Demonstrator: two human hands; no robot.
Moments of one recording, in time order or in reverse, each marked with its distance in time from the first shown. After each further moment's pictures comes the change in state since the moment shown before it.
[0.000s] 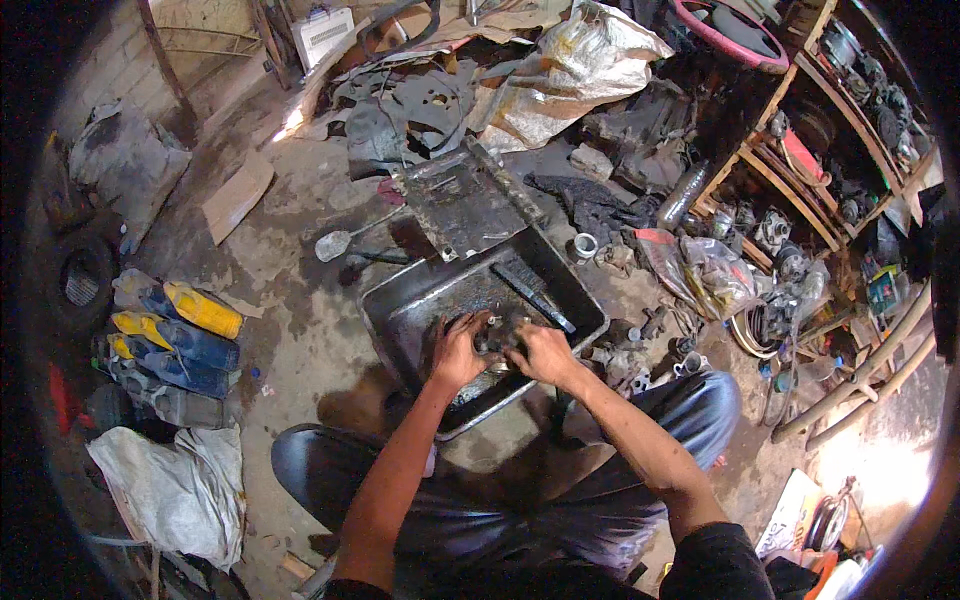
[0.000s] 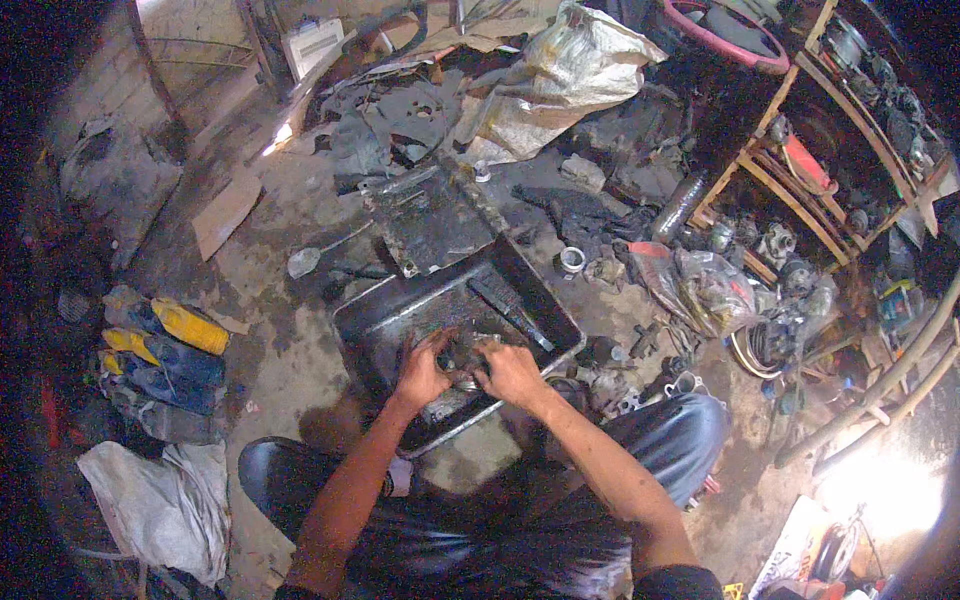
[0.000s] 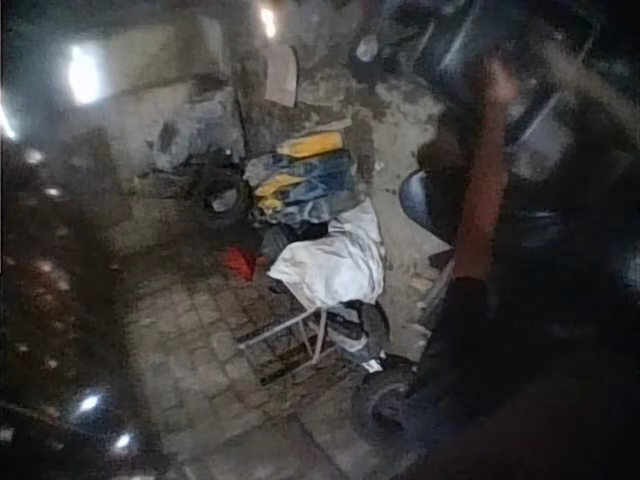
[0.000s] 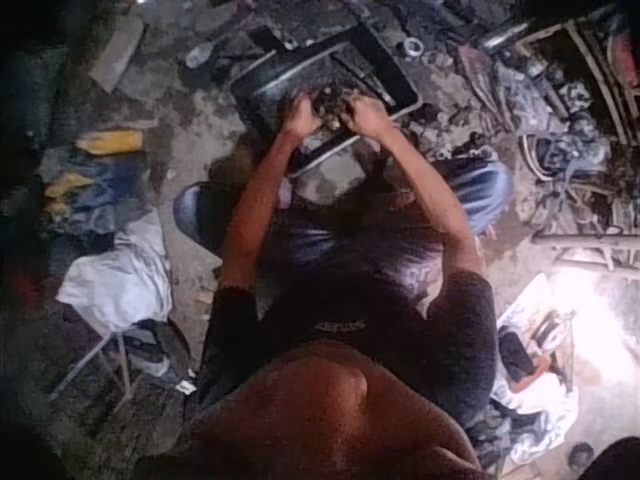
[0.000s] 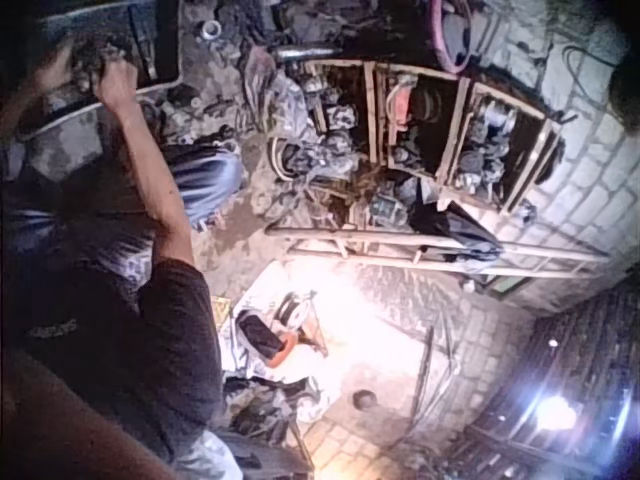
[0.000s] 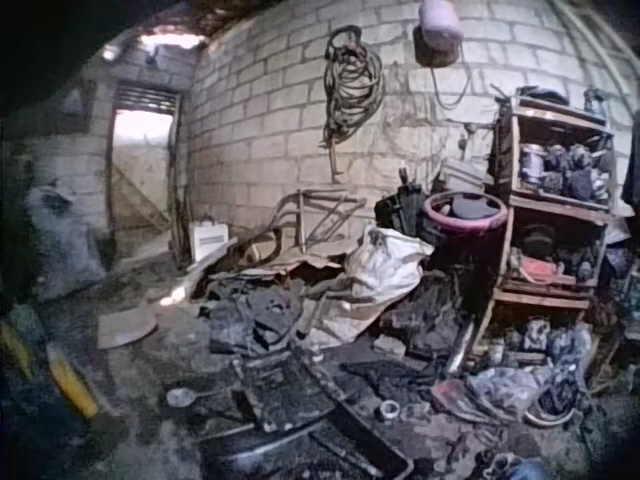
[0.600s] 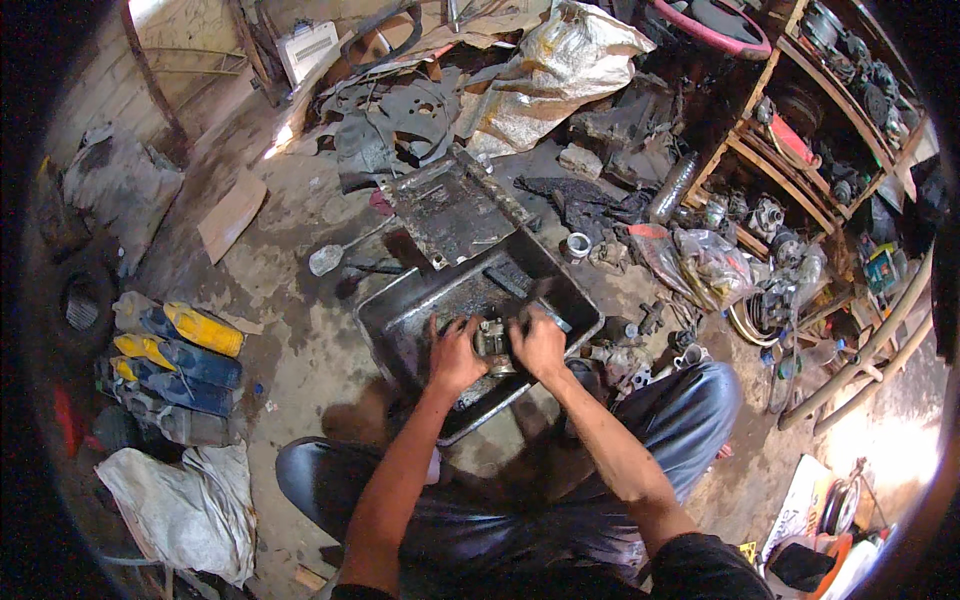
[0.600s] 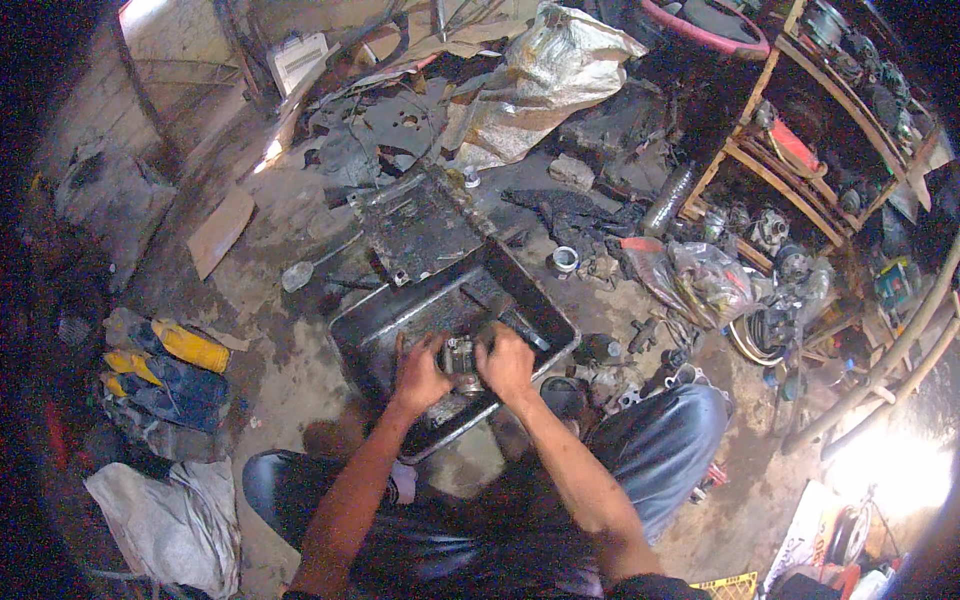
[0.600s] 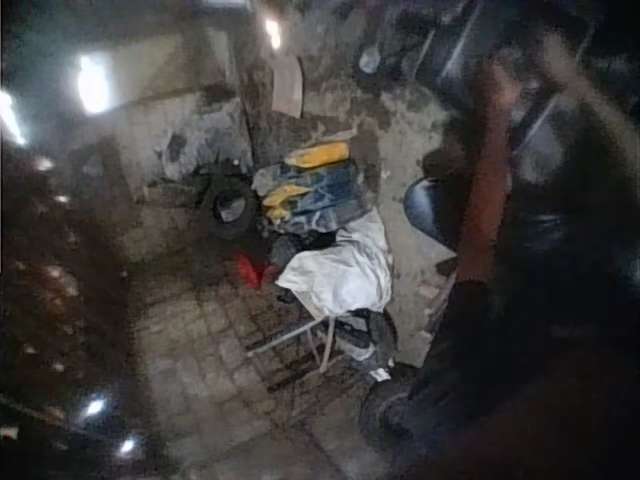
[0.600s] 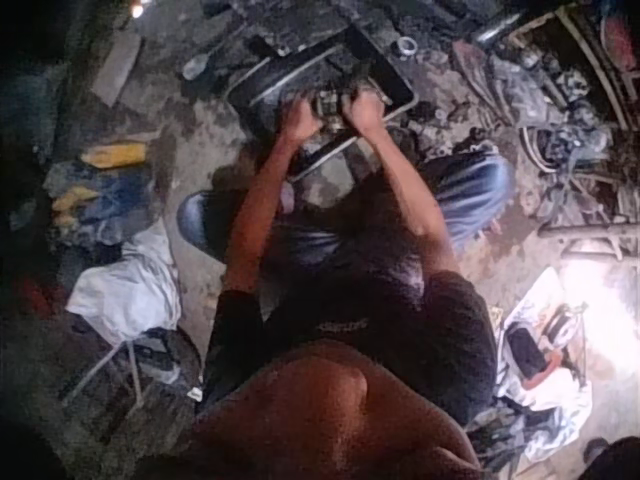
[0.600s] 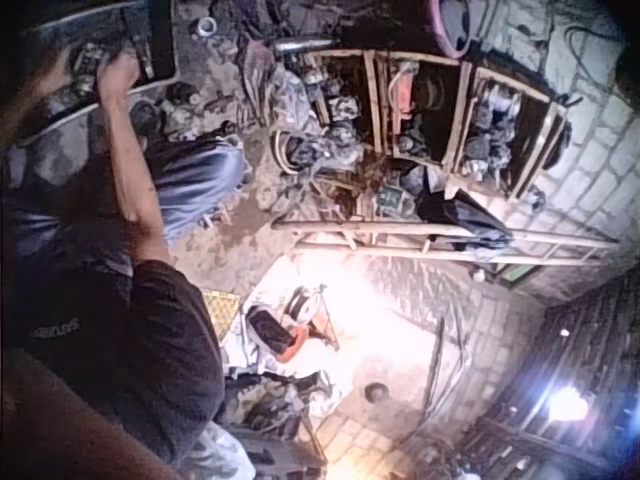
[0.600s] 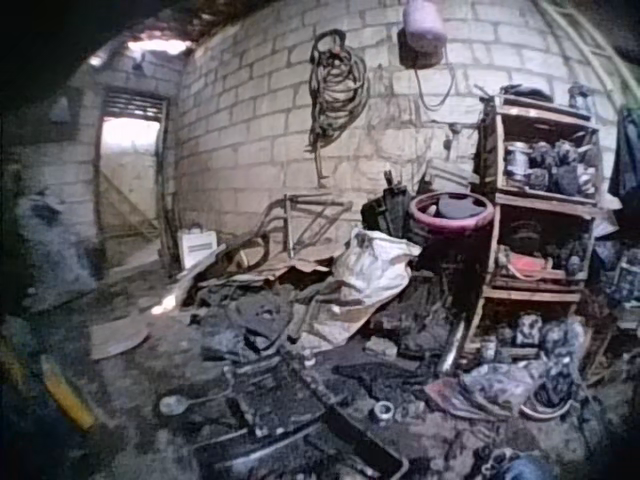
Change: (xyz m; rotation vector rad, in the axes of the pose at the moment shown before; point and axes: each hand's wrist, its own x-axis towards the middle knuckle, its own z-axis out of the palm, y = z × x) left_hand 0.001 0.018 -0.012 0.198 0.012 -0.045; right_hand 0.010 -0.020 0.013 0.052 0.369 0.342
